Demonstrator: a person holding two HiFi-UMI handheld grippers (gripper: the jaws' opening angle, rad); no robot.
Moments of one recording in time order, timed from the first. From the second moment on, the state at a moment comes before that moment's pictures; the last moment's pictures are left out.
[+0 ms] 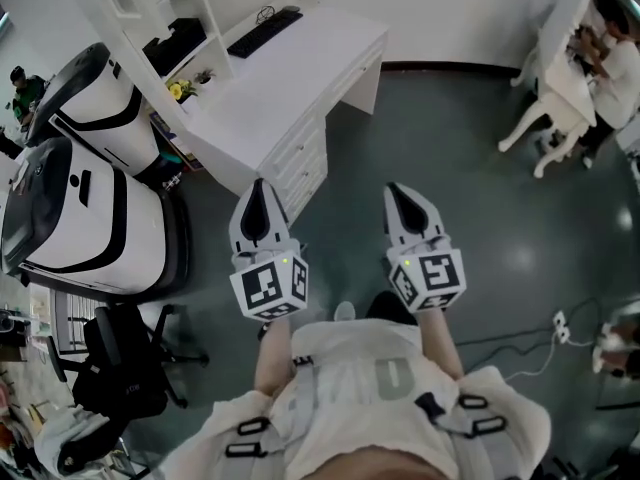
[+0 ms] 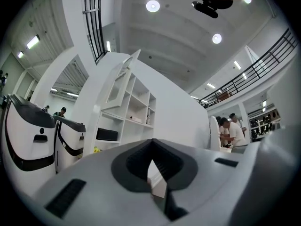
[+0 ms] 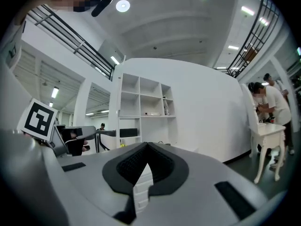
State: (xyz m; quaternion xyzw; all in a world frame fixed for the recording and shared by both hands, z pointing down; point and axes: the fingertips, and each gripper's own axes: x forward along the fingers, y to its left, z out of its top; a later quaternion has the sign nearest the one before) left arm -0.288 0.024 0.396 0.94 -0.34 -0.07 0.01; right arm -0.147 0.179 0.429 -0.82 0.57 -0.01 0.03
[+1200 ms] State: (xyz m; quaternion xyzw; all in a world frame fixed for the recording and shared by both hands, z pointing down) left arm -0.156 -0.102 0.395 0.91 -0.41 -0.06 -0.01; right arm -0.005 0.017 0.418 -0.75 0.66 -0.01 0.07
